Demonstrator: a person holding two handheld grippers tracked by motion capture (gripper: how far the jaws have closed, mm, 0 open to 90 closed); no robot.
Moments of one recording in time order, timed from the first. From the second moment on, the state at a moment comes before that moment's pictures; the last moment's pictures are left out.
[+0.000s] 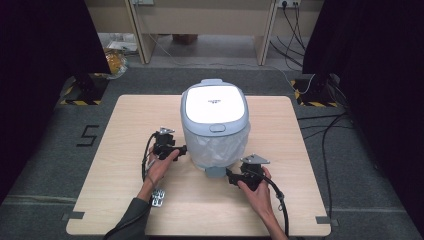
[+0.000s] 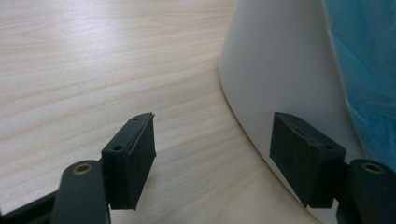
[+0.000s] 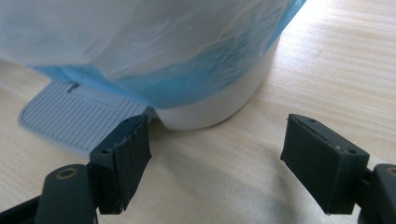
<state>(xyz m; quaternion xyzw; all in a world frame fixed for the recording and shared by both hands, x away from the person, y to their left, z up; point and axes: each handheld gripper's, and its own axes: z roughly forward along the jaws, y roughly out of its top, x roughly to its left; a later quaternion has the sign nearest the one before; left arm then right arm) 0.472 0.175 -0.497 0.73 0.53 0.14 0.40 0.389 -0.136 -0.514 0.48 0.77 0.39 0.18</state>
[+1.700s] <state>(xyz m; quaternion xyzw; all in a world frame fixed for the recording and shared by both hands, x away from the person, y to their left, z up) 0.348 0.303 -0.504 0.73 0.51 0.22 0.40 0.375 -0.113 -0.515 0.46 0.76 0.39 0.25</state>
